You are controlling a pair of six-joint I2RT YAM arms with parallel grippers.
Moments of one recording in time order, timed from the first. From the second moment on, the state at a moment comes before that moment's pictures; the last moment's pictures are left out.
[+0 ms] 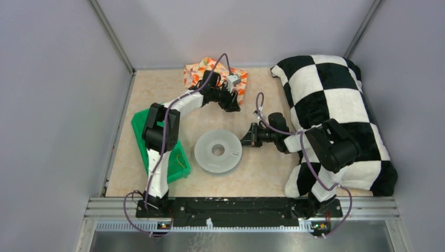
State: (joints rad) left arm -0.42 2.15 1.62 -0.22 0.74 0.23; right arm 0.49 1.78 0.63 0.62 -0.73 0.76
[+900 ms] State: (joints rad) left arm -0.41 1.39 1.16 -0.19 0.35 -0.03; right arm 0.49 1.84 0.65 0.55 -0.74 0.73
